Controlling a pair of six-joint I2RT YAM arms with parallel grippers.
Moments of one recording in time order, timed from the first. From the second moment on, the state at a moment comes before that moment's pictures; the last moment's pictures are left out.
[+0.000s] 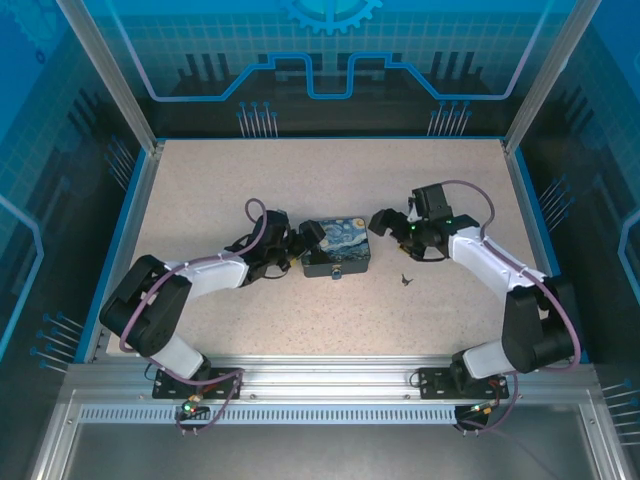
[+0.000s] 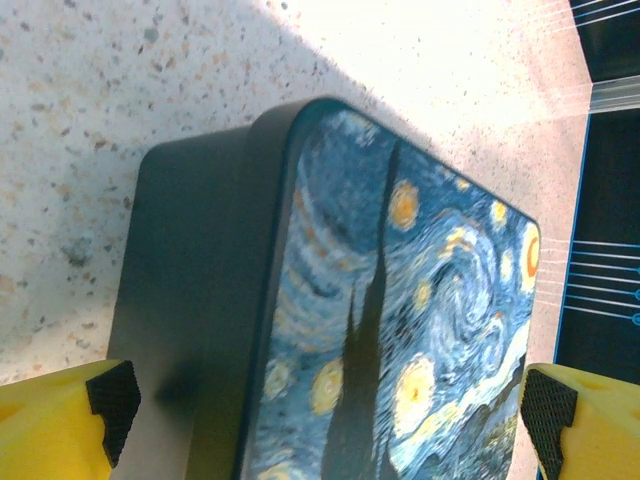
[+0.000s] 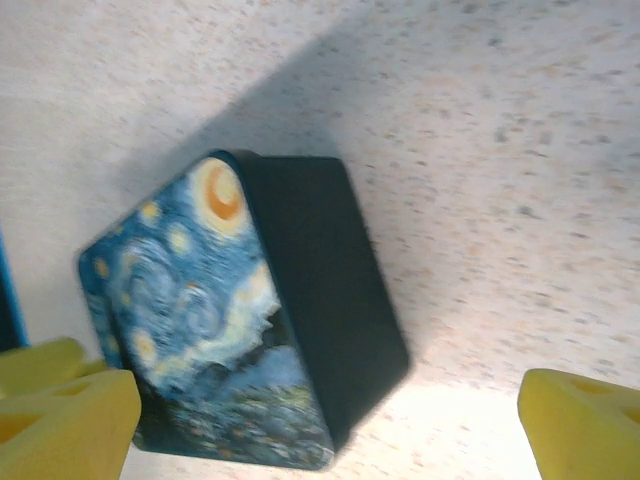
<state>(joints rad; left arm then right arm) -0.50 1.58 0.74 0.17 0.17 -1.13 0.28 1.43 0.95 -0.50 -0.30 0.78</state>
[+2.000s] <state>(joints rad) -0.42 1.33 0.75 0.03 0.22 -1.09 0.45 1.67 0.96 -0.76 -0.01 0.57</state>
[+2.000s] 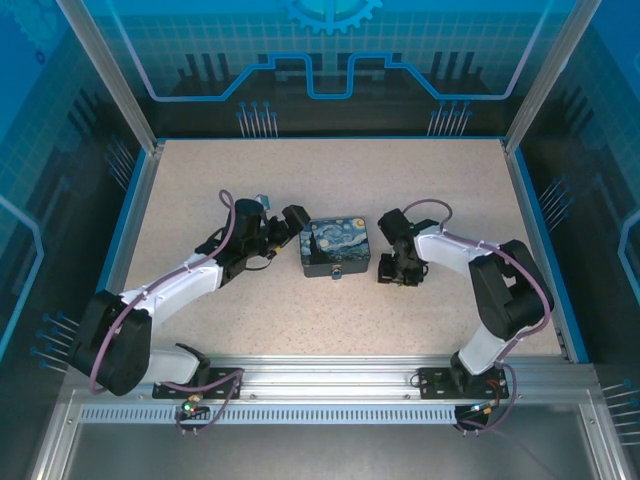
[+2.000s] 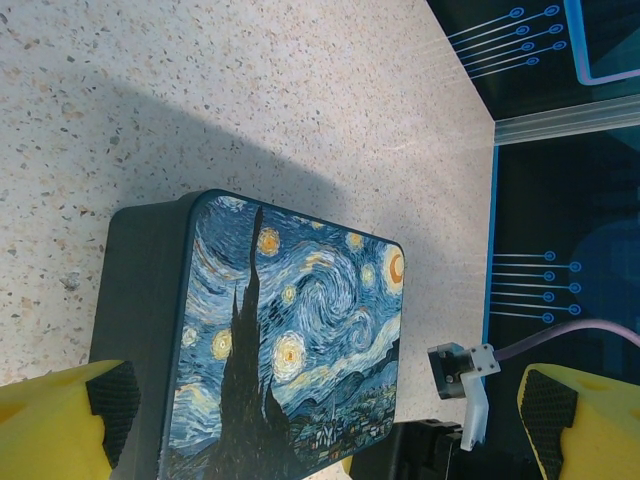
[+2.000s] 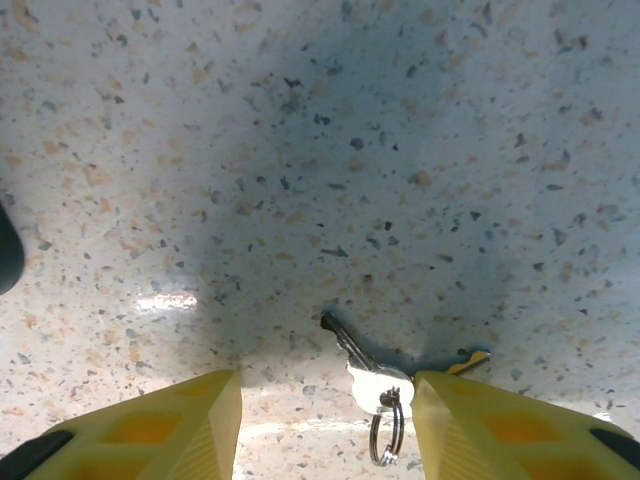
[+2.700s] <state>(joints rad) -0.42 1.34 0.75 0.03 0.24 -1.09 0.47 1.73 1.06 -0.81 0.06 0.55</state>
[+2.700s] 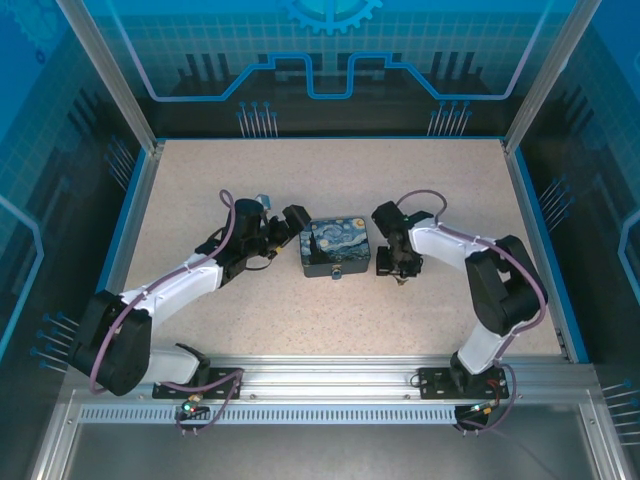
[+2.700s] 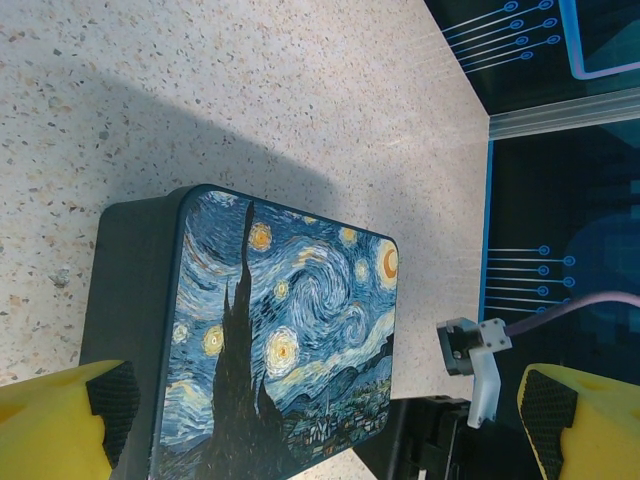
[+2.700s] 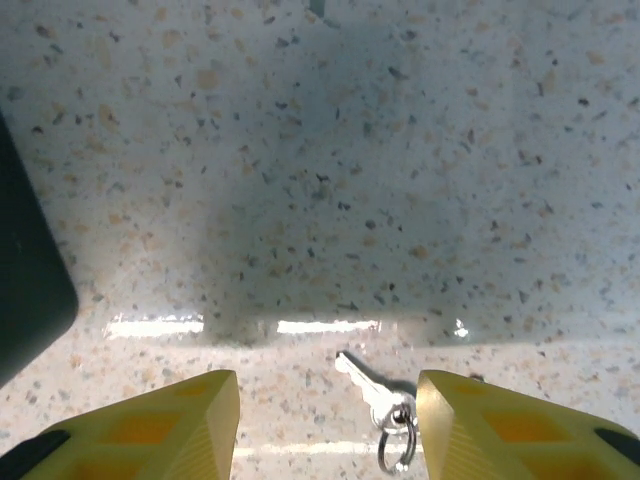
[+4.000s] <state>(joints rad) -0.42 1.37 0.75 0.08 0.25 -1.11 0.50 1.67 0.94 -0.79 0.02 0.62</state>
